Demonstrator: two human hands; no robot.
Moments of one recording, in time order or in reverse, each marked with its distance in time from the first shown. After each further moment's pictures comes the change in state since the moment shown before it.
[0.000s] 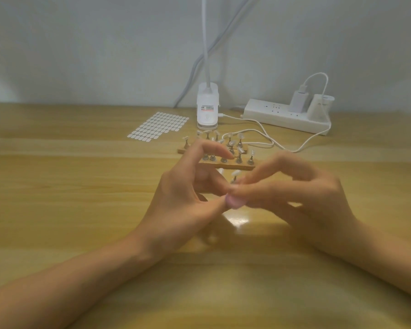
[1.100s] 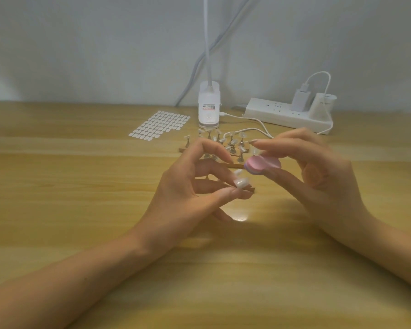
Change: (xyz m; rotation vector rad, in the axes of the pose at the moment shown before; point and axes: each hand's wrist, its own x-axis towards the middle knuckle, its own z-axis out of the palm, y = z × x) left_hand -0.001 0.000 -0.003 -0.260 -0.060 -0.024; right_hand -0.001 0.013 -0.002 0.152 0.146 0.202
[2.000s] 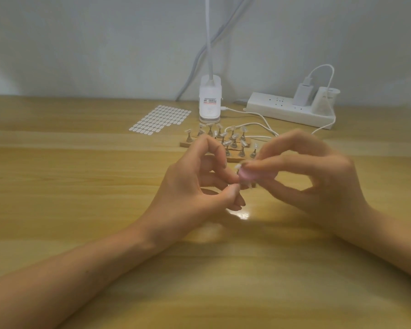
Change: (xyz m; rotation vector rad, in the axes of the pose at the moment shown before) left_hand 0.002 -0.009 -0.002 0.091 -0.017 0.015; right_hand 0.002 -0.010 -0.001 -0.239 -0.105 -0.193
